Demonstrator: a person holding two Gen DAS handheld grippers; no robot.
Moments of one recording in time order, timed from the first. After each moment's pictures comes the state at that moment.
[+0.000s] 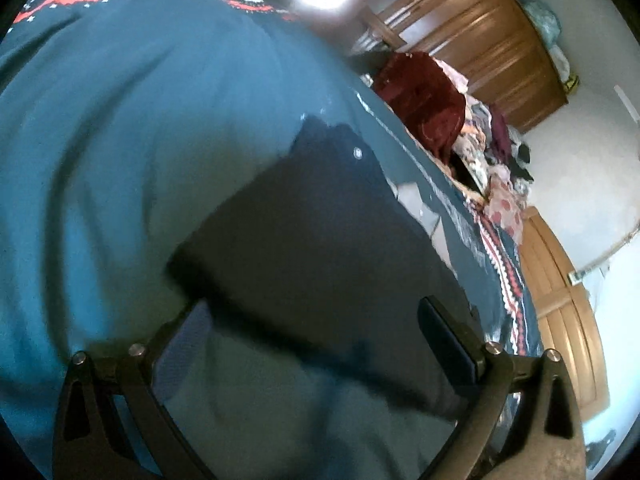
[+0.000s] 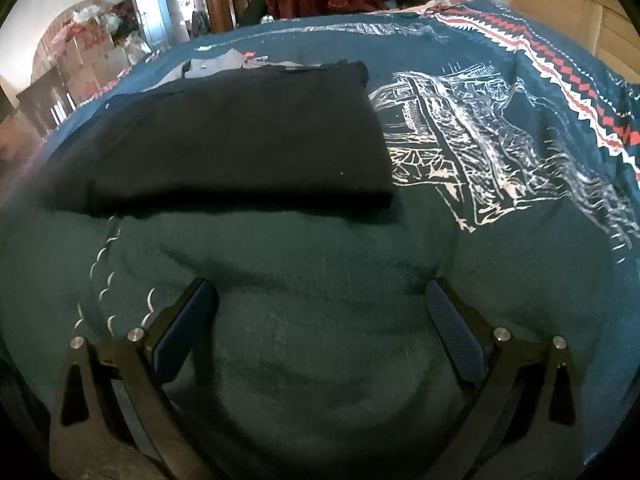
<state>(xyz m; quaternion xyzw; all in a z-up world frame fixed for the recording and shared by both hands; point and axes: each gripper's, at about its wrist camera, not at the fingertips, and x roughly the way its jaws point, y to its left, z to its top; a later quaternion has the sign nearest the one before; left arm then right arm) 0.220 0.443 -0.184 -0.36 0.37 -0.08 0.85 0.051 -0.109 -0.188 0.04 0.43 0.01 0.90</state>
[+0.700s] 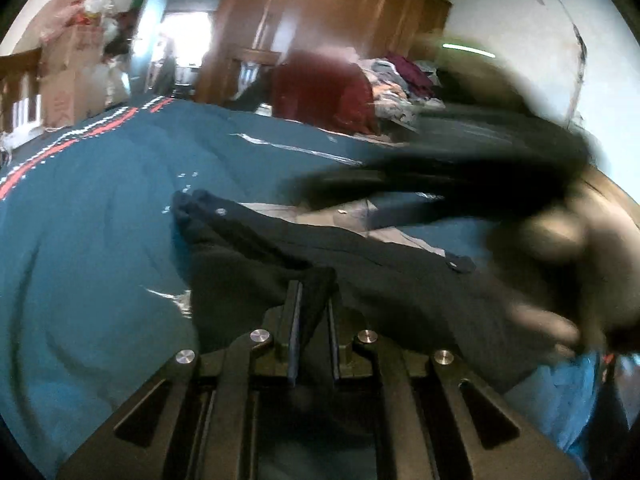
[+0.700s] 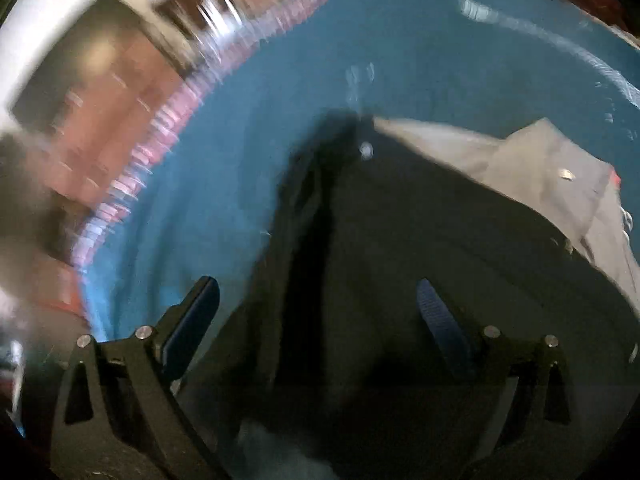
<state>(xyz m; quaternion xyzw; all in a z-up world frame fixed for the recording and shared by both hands) 0.226 0.332 -0.112 -0.11 0.29 -0.18 0.93 0.334 0.220 -0.120 -0.03 0.57 0.32 0.76</state>
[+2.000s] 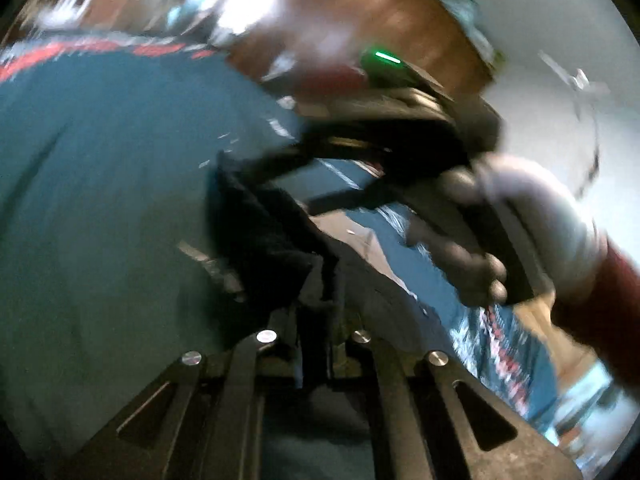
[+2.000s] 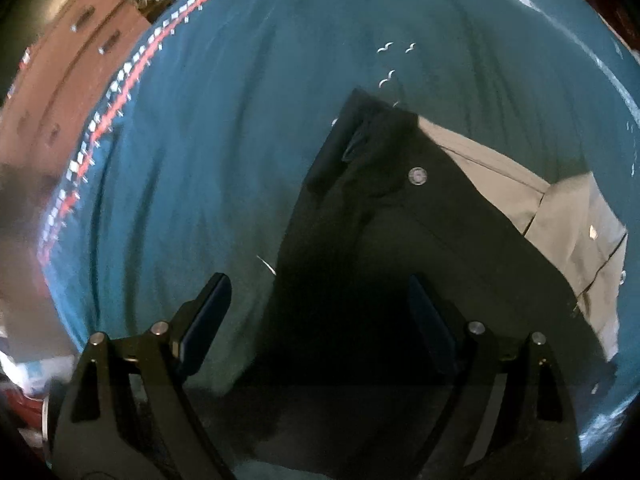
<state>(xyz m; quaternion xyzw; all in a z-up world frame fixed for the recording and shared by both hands) 0.246 0.400 -0.149 -0.28 0.29 -0.20 0.89 0.370 0.320 -0.127 -0.12 0.64 0.28 0.71</state>
